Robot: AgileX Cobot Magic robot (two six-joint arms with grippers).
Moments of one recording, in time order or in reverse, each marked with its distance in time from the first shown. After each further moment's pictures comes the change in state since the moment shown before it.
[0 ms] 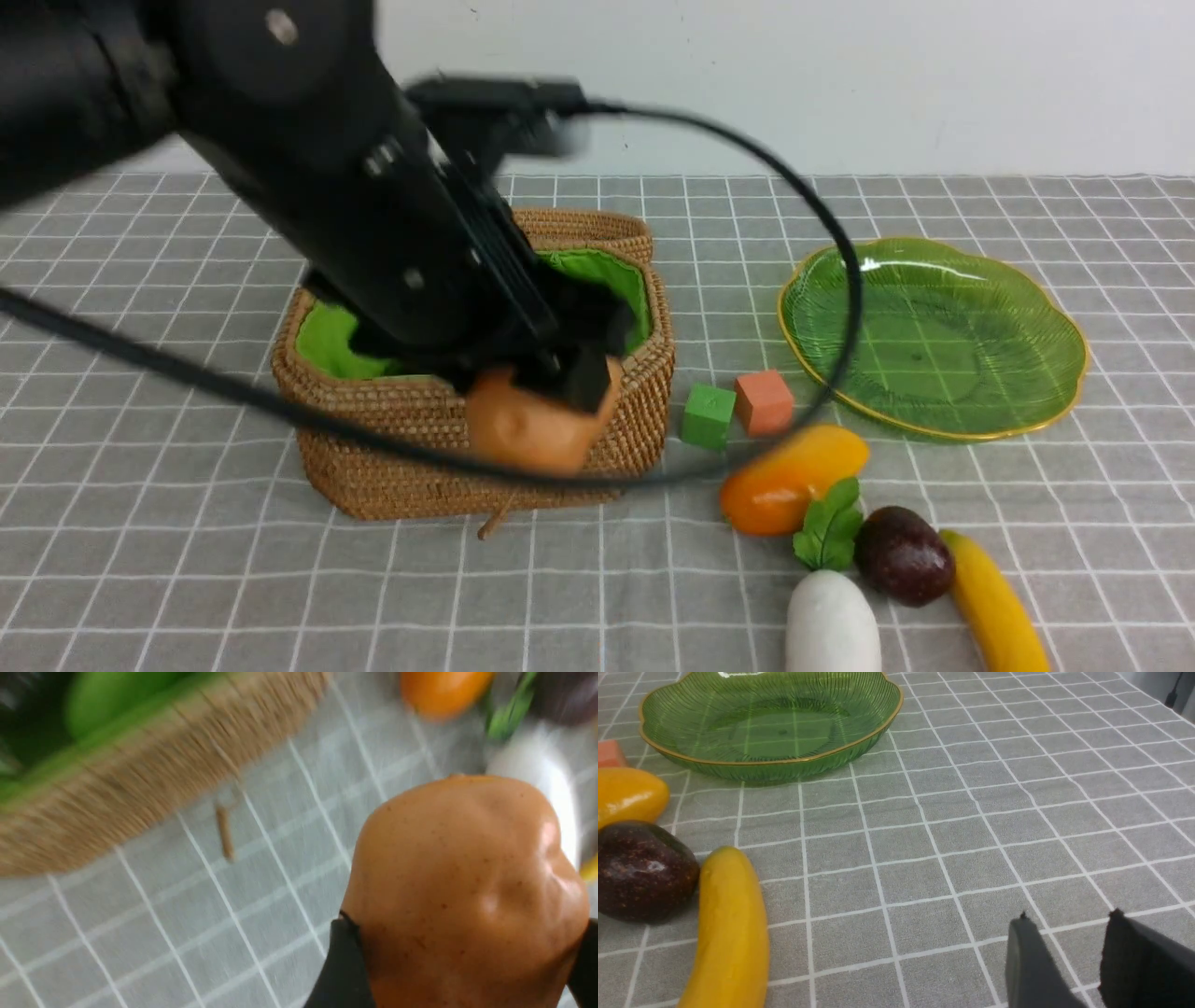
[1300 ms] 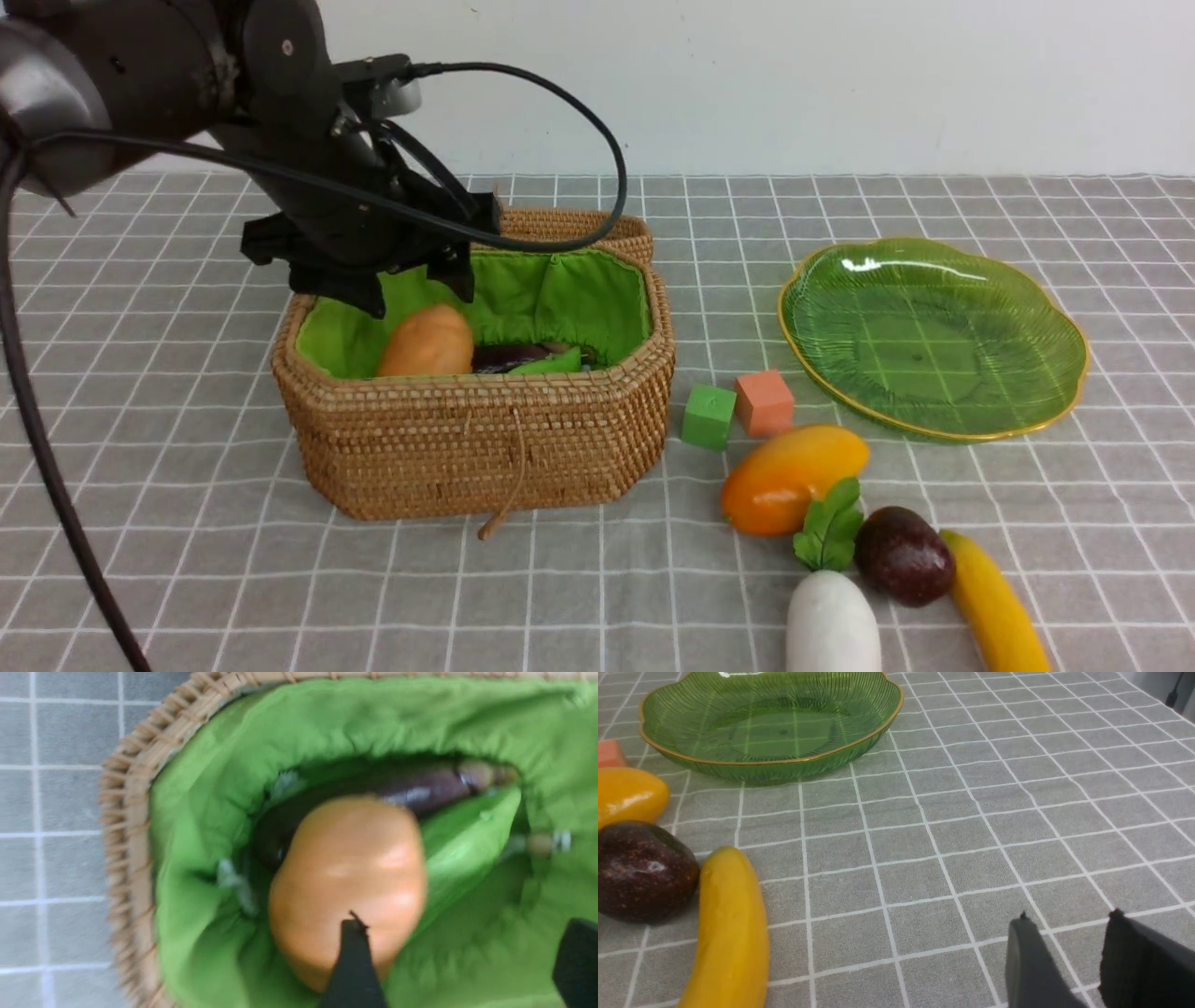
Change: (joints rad) right arm 0.000 0.000 0.000 0.000 0.000 0.000; left arm 0.241 0.260 -0.085 0.079 -0.144 -0.103
